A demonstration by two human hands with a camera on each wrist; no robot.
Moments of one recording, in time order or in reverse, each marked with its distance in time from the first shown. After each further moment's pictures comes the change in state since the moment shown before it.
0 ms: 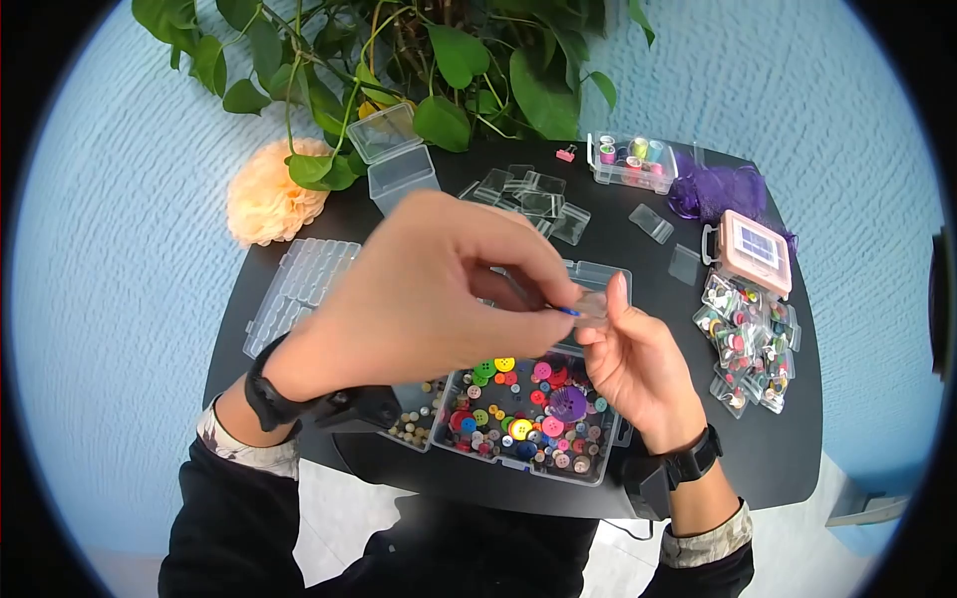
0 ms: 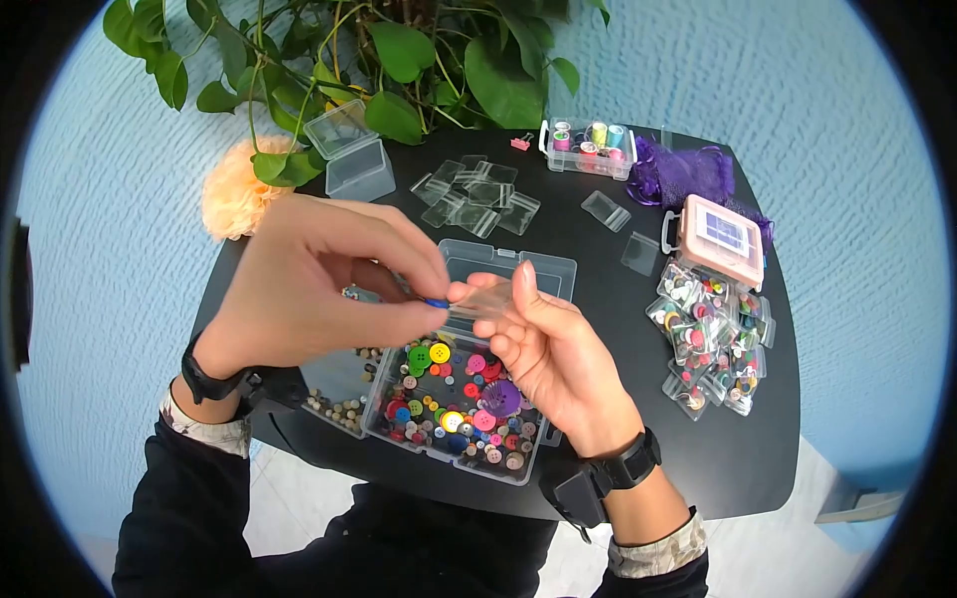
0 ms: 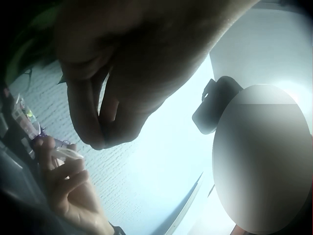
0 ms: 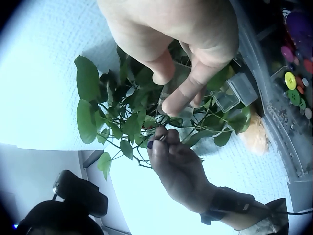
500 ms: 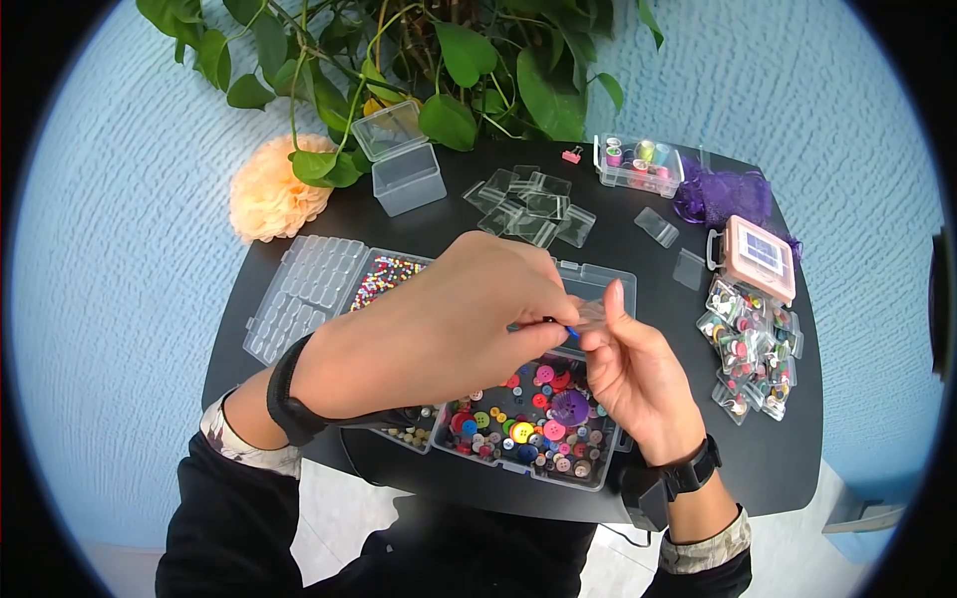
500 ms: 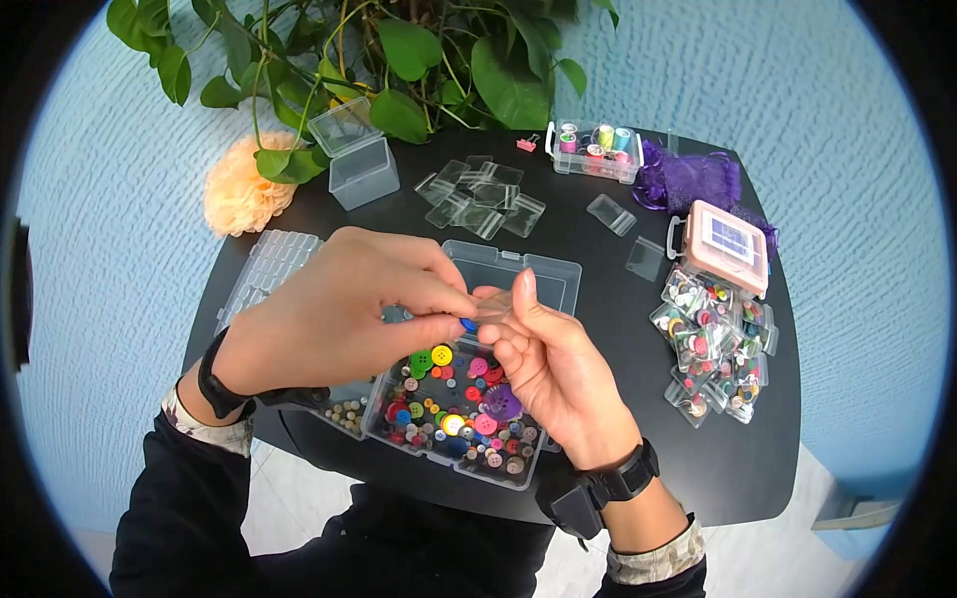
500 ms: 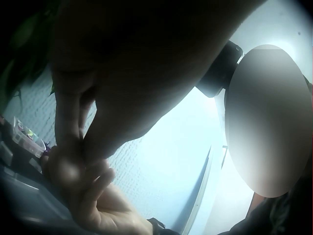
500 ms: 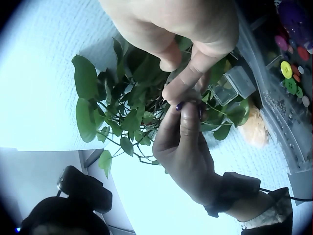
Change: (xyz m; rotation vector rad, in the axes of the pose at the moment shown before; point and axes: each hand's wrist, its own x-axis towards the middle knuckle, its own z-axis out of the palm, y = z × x) left_hand 0.002 -0.016 0.004 0.473 -0.170 0.127; right_hand -0.001 0.005 -0.002 0.031 0.113 0.014
